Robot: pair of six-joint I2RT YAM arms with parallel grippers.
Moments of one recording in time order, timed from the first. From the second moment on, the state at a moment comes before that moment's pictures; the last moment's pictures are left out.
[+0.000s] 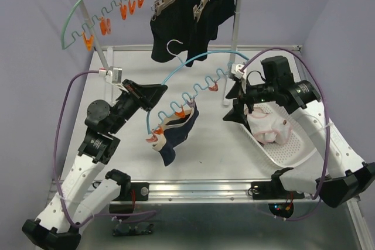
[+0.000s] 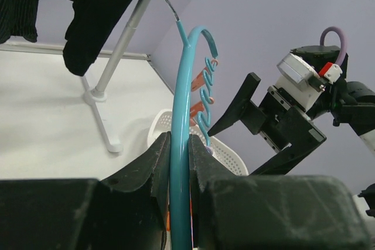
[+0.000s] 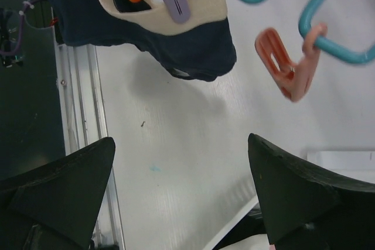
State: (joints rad) left arm -0.41 0.67 0.78 0.11 0.30 -0.74; right arm 0.39 1.20 1.37 -0.92 -0.86 -0.51
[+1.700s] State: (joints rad) left arm -1.09 0.98 0.96 0.34 -0.72 -0.75; right arm 0.55 1.17 1.38 -0.48 -0.45 -0.20
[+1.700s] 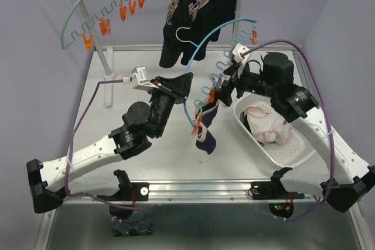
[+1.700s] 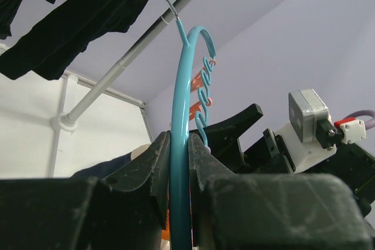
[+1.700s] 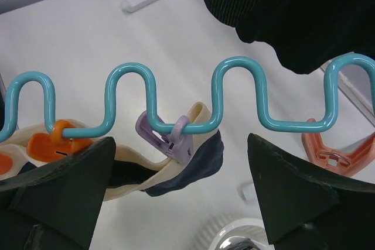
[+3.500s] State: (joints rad) left arm -1.11 0.99 0.96 0.39 -0.70 -0.68; right arm 0.55 1.07 1.23 -0.34 -0.50 -0.23
